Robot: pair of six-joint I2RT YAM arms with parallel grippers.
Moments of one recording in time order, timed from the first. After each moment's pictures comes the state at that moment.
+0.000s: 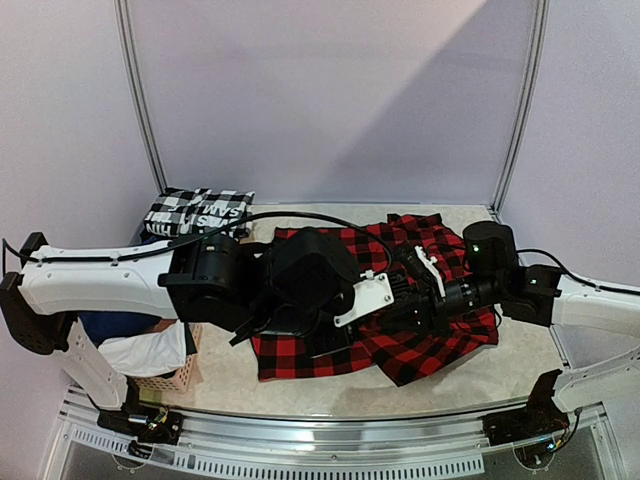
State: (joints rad) left arm -1.43 1.63 1.56 -0.73 -0.37 0.18; right arm 0.84 1.11 0.73 -0.05 -0.73 0.08
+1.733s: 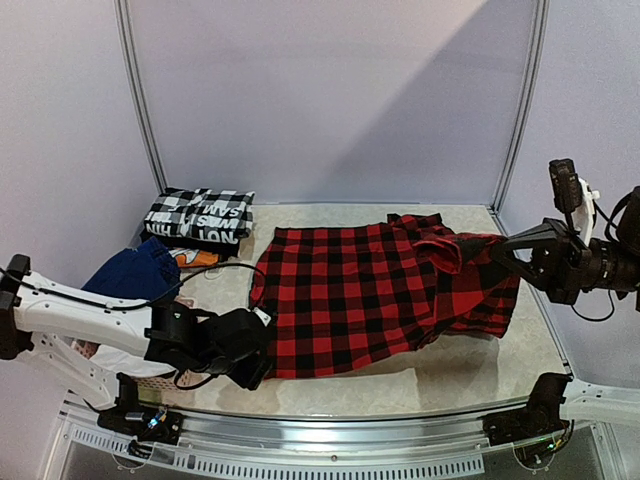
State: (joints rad) left arm -1.26 1.32 0.72 -0.57 -0.39 -0.59; right arm 0.85 0.60 1.05 -0.50 -0.45 0.32
